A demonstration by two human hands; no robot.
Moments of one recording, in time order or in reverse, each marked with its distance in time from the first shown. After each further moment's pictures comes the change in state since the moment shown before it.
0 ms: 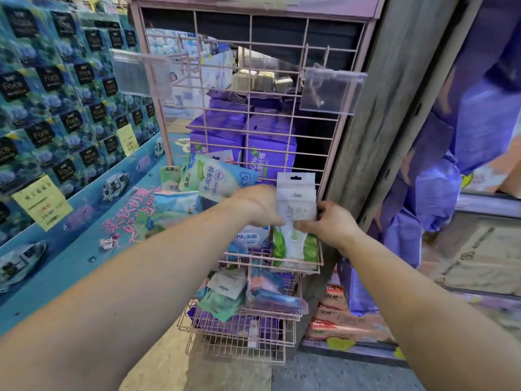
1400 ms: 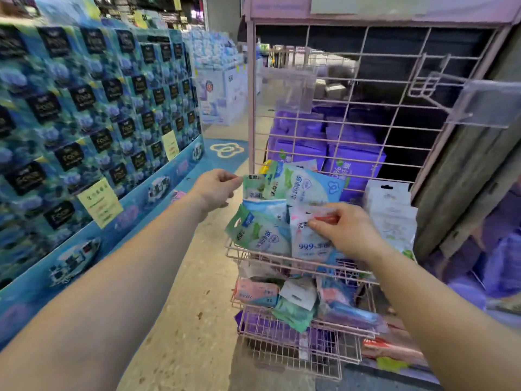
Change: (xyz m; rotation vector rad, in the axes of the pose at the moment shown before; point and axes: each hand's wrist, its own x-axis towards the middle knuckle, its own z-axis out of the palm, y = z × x) left_hand -0.066 -0.219 -0.032 -0.964 0.377 -0.331; right_hand -0.021 -0.099 0.106 0.052 0.041 -0.246
